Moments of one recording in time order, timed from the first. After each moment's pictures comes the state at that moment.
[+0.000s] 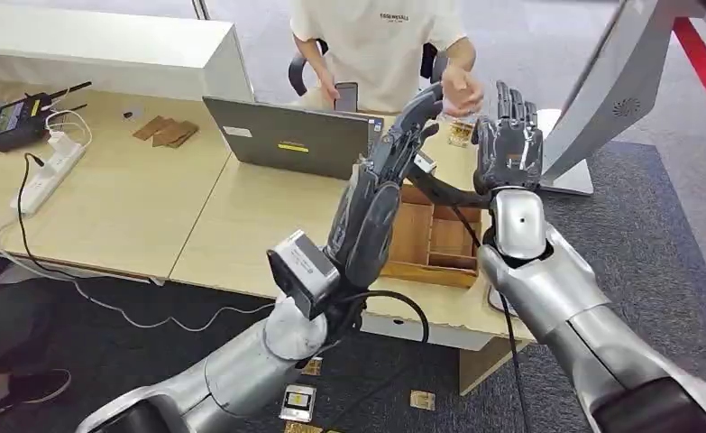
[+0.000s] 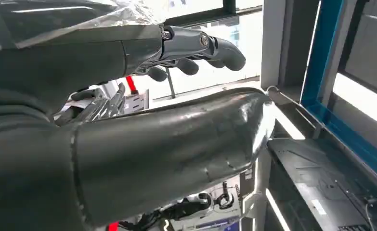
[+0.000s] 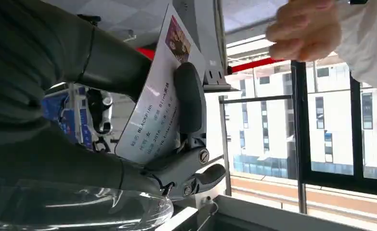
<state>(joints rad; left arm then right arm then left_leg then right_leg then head) -0.63 -0.17 -1.06 -1.44 0.04 0.47 -0.42 -1.03 -0.05 0.90 -0.65 1.18 -0.45 0.39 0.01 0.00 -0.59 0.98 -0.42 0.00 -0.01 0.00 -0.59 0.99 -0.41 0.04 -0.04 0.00</state>
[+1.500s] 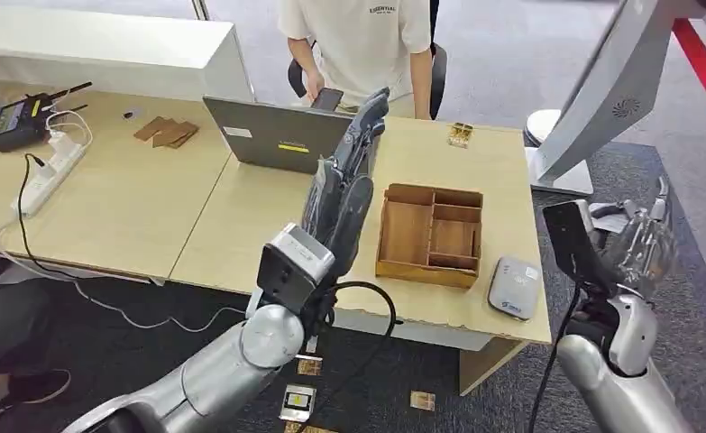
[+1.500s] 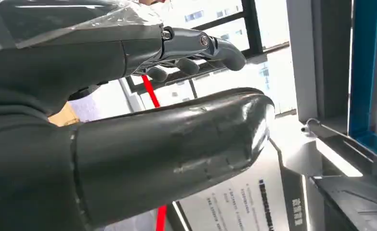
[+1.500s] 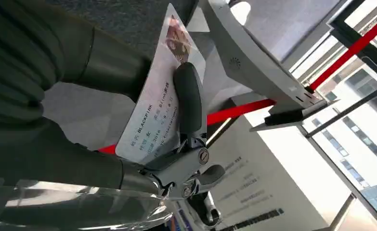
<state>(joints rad) -0.57 -0.09 -1.02 -1.53 -0.13 0.58 -0.24 -0.50 -0.37 0.54 -1.28 0.88 -0.66 0.46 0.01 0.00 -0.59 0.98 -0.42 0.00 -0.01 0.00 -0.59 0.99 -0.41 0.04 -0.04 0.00</state>
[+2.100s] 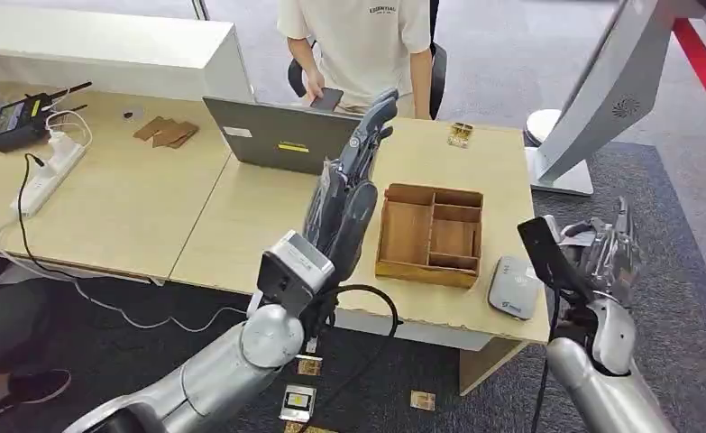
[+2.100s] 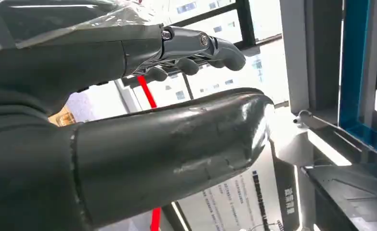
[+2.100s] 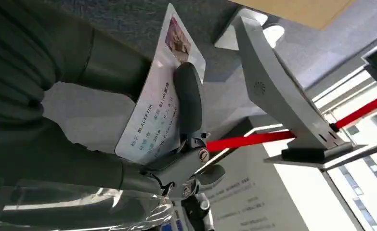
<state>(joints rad) -0.57 -0.09 -1.02 -1.53 -0.12 0.55 -0.27 -0.51 -0.33 0.55 -1.10 0.86 -0.59 0.40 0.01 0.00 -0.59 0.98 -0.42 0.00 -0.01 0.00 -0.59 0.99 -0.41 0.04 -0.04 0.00</state>
